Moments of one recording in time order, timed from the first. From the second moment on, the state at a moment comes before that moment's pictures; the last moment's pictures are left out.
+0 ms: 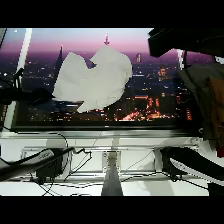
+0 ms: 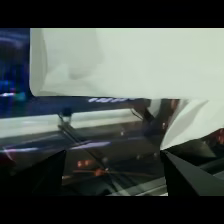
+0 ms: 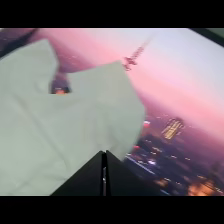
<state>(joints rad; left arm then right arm) 0.51 -1.32 0.91 0.94 -1.31 -0.99 0.47 -1.13 1.78 -1.62 1.24 1.45</state>
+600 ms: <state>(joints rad) 0.41 -1.51 0.91 0.85 -0.98 -1.03 -0.10 -1.22 1.25 -1.19 1.17 1.23</state>
